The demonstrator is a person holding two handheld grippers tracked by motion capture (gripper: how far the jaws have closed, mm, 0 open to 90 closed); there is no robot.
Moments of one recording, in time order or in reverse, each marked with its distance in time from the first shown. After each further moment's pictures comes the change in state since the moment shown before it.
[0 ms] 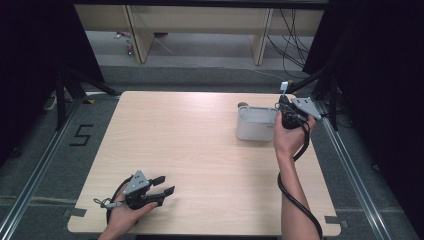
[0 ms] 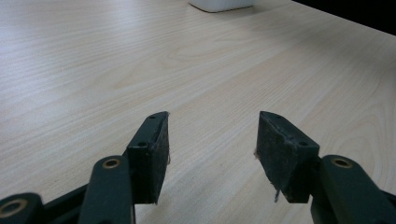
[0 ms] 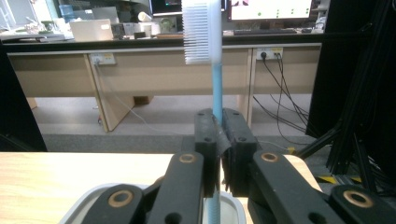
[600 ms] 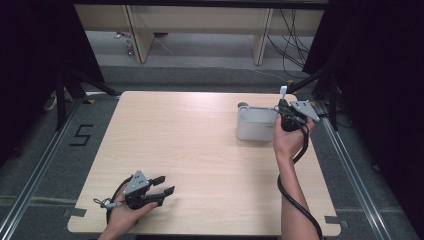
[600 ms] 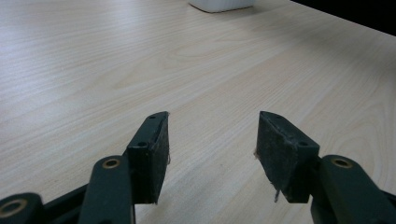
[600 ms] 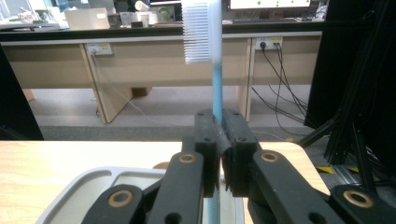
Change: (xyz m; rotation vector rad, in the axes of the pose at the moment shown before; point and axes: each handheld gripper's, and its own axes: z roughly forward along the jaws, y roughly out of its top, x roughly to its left) left arm 0.000 0.000 0.000 0.000 -0.001 0.001; right arm -0.003 -0.011 0.003 0.042 -0.010 -0.012
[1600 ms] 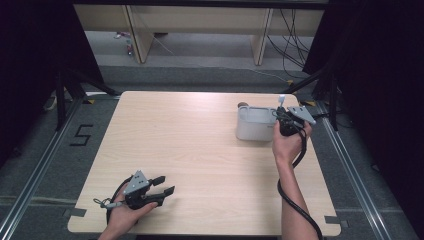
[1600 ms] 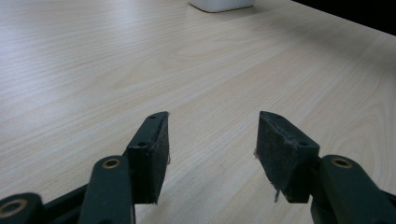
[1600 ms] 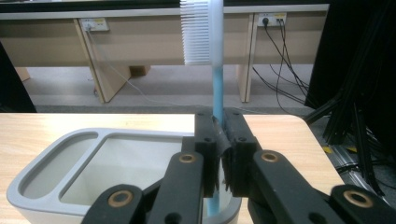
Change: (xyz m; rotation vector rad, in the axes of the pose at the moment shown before) left arm 0.000 0.000 0.000 0.001 0.000 -0.001; right arm -0.003 -0.022 0.007 0.072 0.000 0.019
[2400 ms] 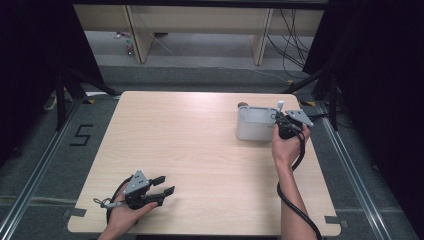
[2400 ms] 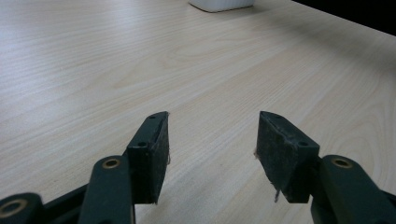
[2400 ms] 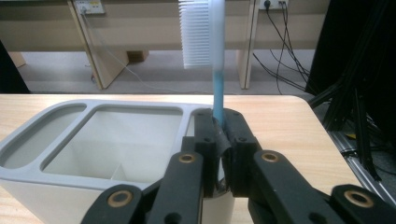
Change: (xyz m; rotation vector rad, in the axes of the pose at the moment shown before) left arm 0.000 0.000 0.000 0.000 -0.003 0.002; right arm -0.003 -0.015 0.005 0.064 -0.009 -0.011
